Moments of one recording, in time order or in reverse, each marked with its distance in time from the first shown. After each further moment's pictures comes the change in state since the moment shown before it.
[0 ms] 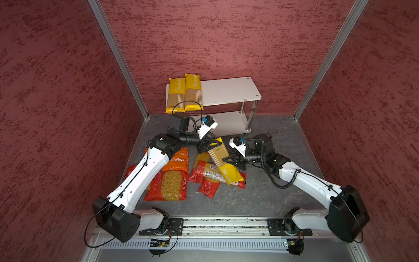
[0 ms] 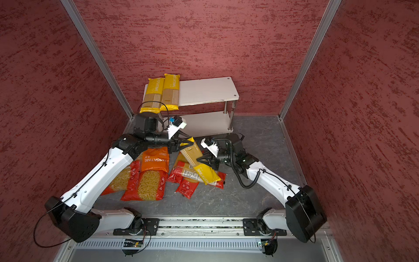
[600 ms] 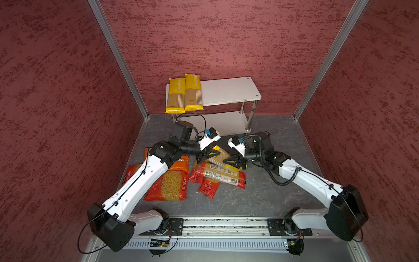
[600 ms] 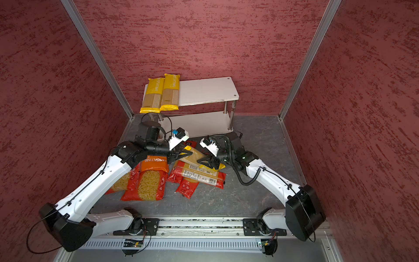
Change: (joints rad) left arm -0.083 -0.068 -0.106 -0.107 -0.110 0.123; right arm 0.001 0.020 0.080 -0.180 0.063 -0.113
